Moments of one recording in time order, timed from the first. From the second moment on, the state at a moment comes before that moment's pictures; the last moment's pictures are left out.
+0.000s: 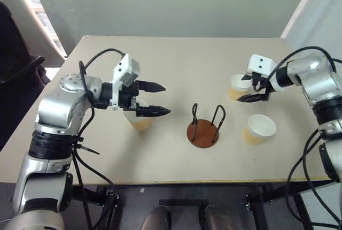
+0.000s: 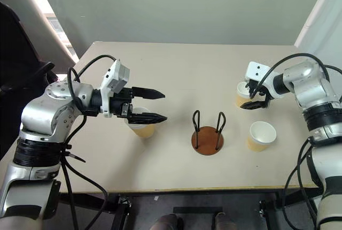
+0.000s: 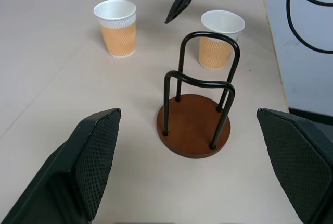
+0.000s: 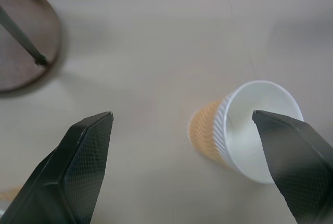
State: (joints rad) left arm -0.78 0.79 -0.03 -0.05 -0.47 0.72 -1.26; right arm -1.21 -0.79 0.43 0.76 -0.11 0.15 1.27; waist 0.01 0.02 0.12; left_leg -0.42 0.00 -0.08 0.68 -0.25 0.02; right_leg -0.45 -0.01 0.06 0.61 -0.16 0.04
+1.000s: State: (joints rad) left arm -0.74 0.84 -0.08 -0.11 -0.44 0.70 -1.19; right arm -1.36 -0.69 0.41 1.16 -0.37 -0.12 1.24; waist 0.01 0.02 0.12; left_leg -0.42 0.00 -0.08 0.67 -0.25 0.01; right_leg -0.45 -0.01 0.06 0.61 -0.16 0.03
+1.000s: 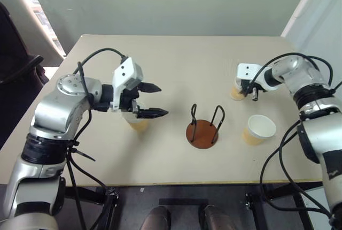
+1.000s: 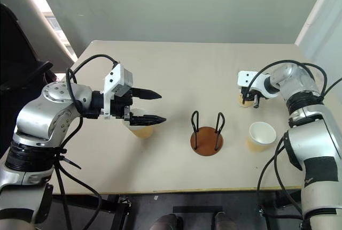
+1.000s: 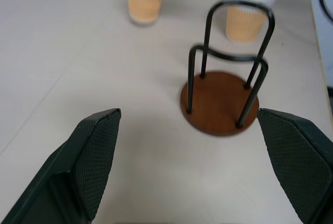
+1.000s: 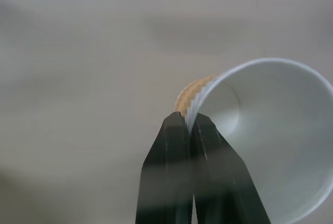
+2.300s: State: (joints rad) left arm -0.75 0.82 -0.10 -0.08 -0.47 0.63 -1.31; right arm -1.14 -0.89 0.45 -0.16 0.05 0.39 1.61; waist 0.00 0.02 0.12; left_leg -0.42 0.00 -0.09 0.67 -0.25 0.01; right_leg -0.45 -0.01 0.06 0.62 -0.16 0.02
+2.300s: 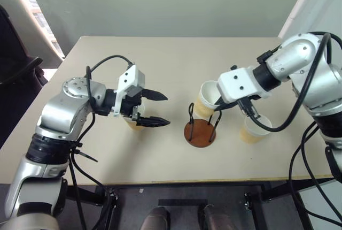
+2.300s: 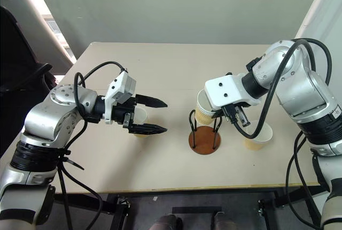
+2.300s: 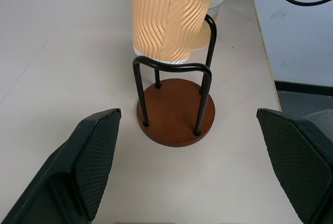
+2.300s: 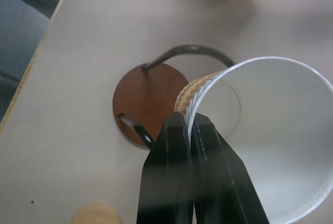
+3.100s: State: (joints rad) left arm -0.66 1.04 -0.12 -0.20 -0.33 0.62 -1.24; right arm -1.14 -0.78 0.23 -0.23 0.34 0.85 1.48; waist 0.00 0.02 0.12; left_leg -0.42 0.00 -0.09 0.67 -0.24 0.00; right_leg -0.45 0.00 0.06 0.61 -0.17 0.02
